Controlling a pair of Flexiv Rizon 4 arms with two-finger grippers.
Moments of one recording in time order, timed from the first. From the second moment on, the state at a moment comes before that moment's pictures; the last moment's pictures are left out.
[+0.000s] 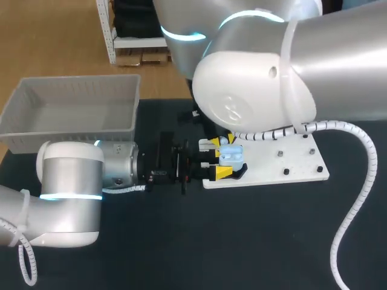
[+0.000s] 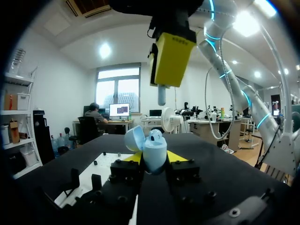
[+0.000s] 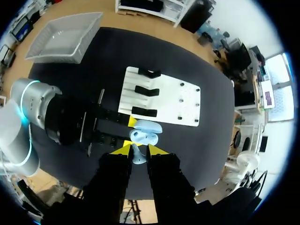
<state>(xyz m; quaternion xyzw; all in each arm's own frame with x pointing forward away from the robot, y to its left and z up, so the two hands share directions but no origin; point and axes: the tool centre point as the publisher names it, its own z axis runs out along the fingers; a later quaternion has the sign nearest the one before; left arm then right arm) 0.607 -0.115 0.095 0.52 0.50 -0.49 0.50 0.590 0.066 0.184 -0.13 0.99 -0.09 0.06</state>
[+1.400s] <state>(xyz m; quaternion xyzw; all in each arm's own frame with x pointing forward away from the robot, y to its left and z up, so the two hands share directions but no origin) 0.607 -0.115 0.095 0.52 0.50 -0.49 0.50 0.591 0.064 0.158 -0.22 0.97 -0.10 0.06</state>
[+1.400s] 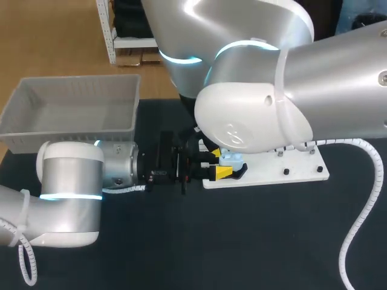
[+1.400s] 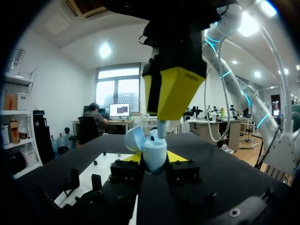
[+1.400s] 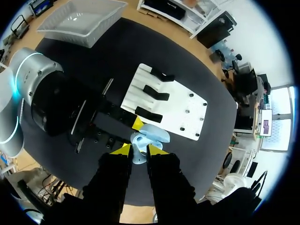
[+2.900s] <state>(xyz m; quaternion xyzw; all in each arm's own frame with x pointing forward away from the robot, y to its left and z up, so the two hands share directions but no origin) 0.607 -0.115 0.095 0.52 0.50 -0.49 0.50 0.599 0.056 0.149 -0.21 0.97 -0.10 0.06</state>
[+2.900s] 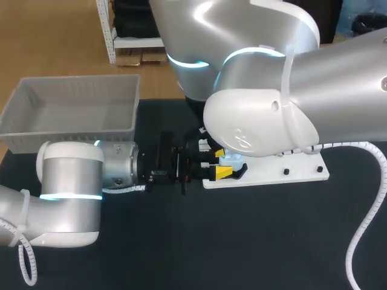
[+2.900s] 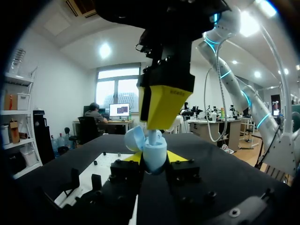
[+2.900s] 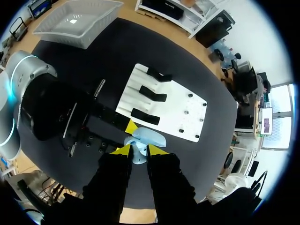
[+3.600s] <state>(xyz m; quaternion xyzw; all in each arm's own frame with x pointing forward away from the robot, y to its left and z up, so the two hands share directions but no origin) 0.607 -0.116 0.095 0.52 0.50 -0.49 0.50 0.603 0.055 0.146 -0.21 0.97 -0.10 0.06</state>
